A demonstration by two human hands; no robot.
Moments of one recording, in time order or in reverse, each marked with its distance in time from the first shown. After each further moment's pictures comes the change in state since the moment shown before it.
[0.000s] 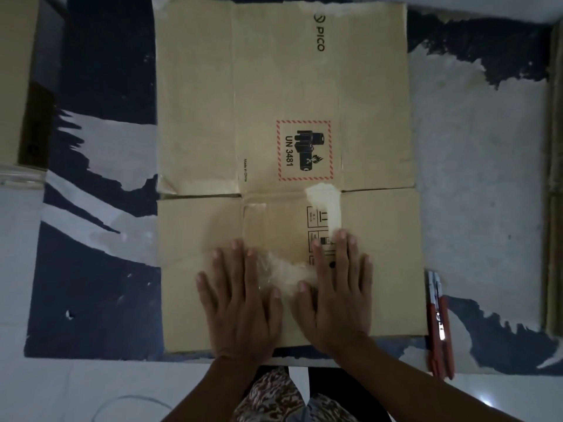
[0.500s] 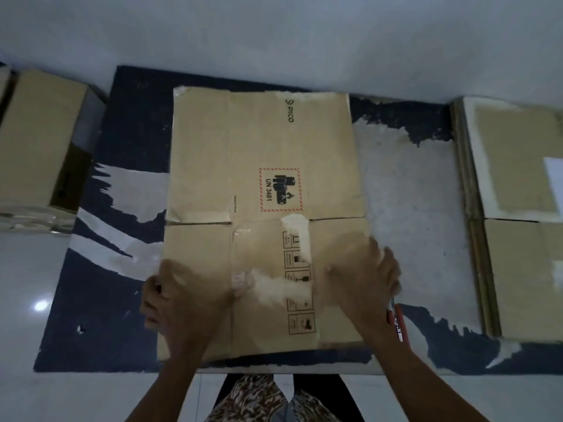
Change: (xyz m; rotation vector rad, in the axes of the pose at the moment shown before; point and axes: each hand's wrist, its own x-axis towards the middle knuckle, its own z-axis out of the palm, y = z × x) left_hand 0.033 -0.037 -0.054 -0.360 -0.101 -0.672; right_hand 0.035 0.046 -0.072 0.111 -0.026 0.593
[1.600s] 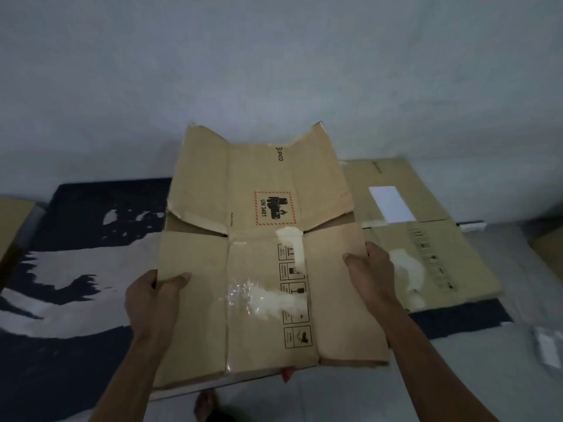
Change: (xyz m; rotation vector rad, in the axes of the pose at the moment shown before) left_hand -0.158 0.140 -0.045 -0.728 -0.045 0.350; right_hand 0.004 0.174 -0.205 0.743 0.199 0.033
